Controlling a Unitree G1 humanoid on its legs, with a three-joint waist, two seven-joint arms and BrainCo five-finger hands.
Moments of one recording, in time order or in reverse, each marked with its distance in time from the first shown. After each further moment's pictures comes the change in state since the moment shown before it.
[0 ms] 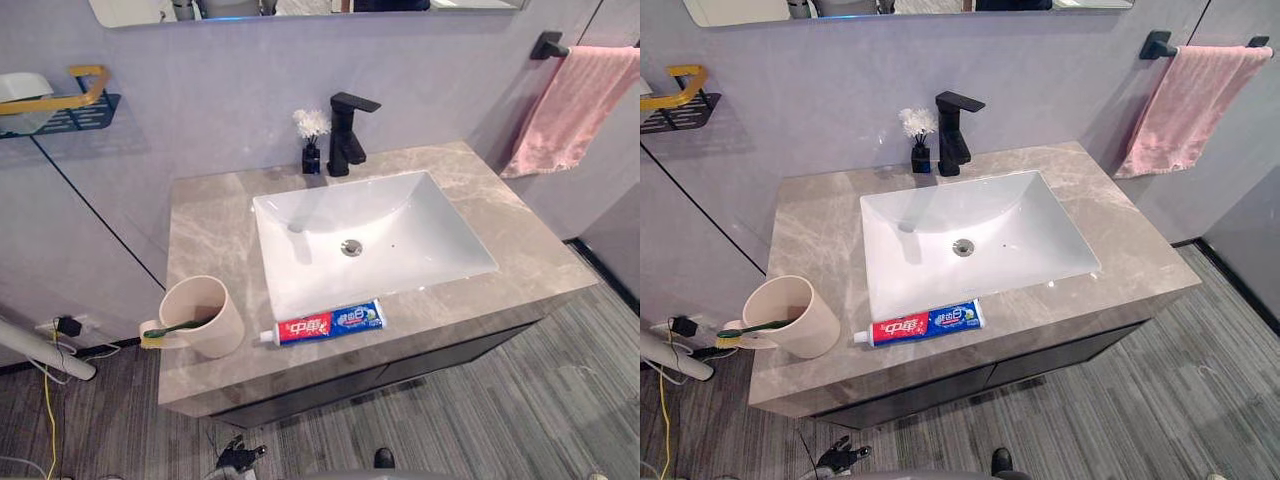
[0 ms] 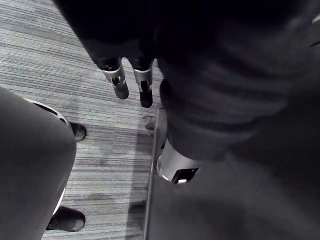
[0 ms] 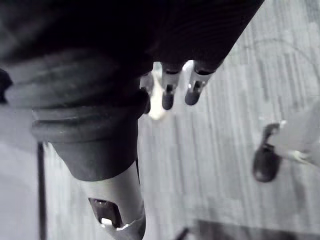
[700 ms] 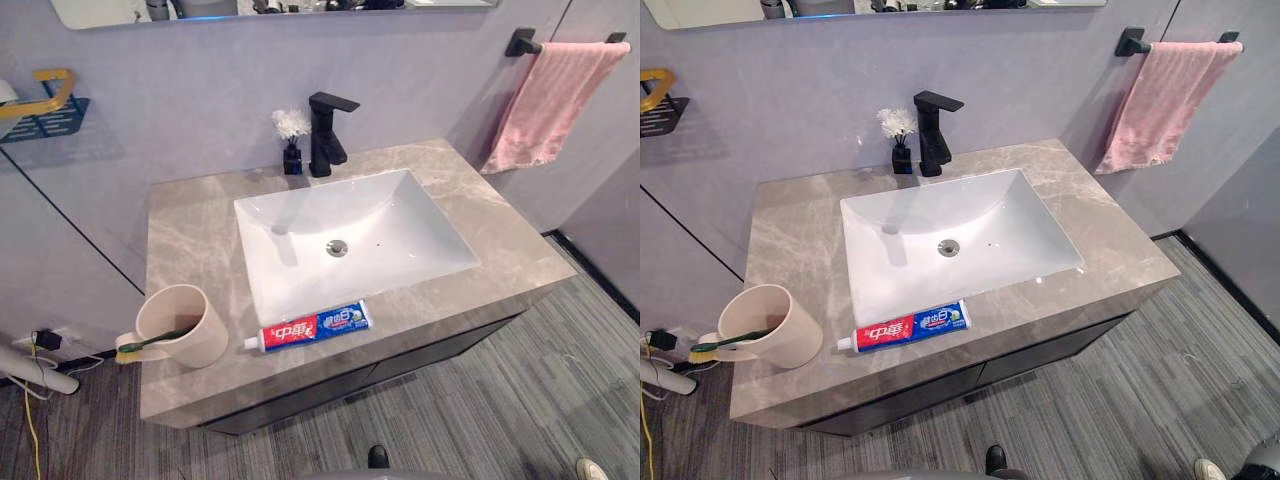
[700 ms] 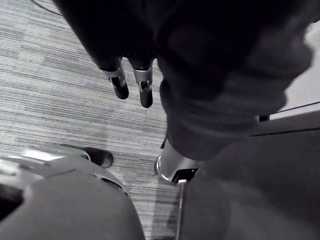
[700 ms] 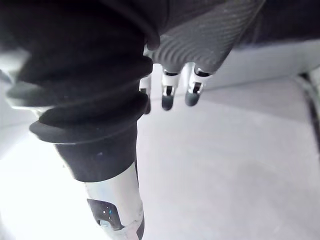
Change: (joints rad) left arm 0.119 0.017 0.114 0.004 0.045 0.013 0.021; right arm -0.190 -0.366 0.026 -0.893 -0.261 -0.105 -0.272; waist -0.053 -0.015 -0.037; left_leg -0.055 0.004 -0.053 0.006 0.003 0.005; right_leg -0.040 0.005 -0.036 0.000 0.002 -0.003
